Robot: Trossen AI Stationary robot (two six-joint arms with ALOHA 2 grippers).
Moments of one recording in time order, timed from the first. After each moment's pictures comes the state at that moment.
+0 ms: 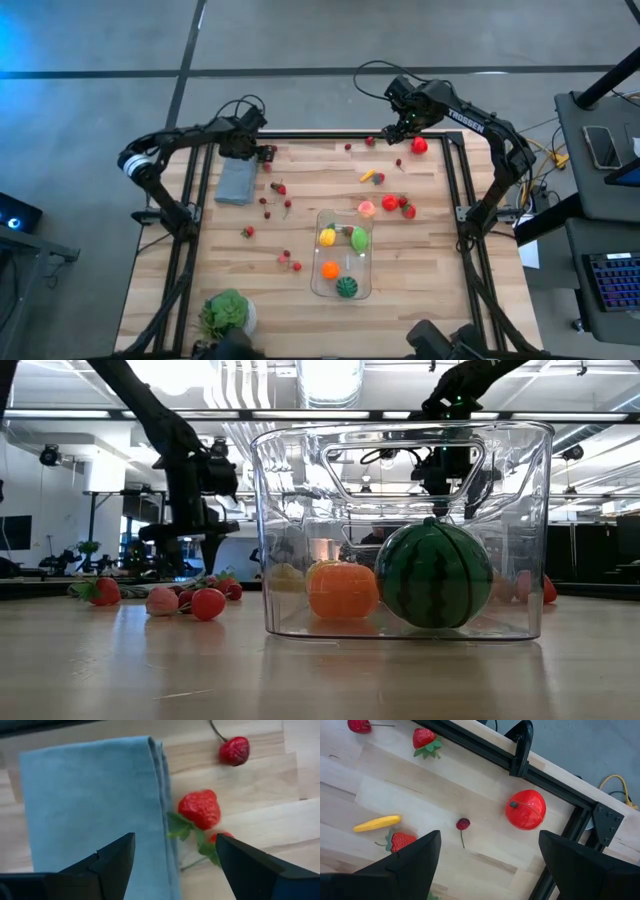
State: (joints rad) left arm 0.88 1.62 1.00 -0.63 -0.08 -0.50; right arm -0.82 1.71 1.54 -1.22 0.18 0.27
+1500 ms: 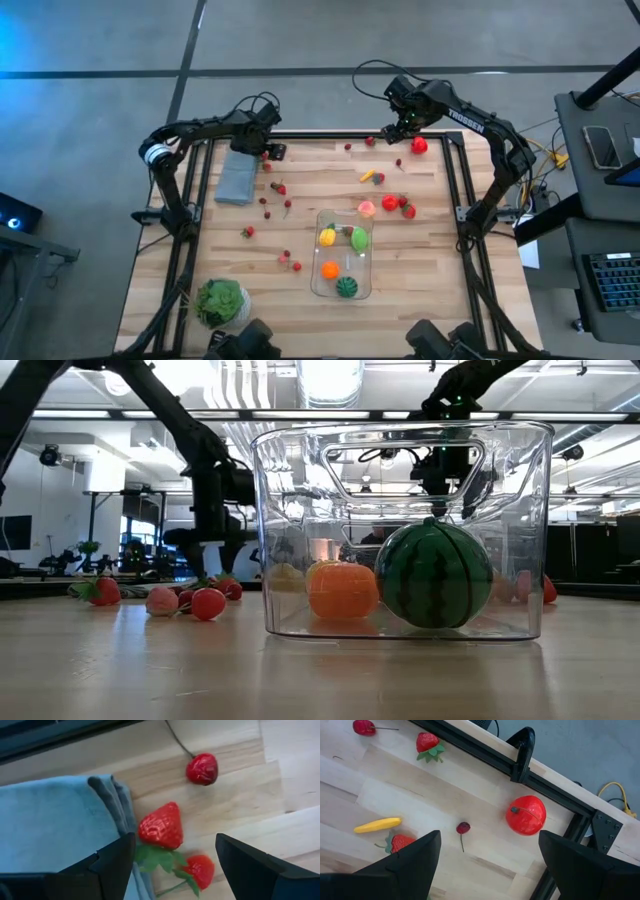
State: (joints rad) left arm 0.84 1.80 1.20 -0.73 -0.09 -0.46; right arm -0.82 1.71 1.54 -1.20 0.18 0.23
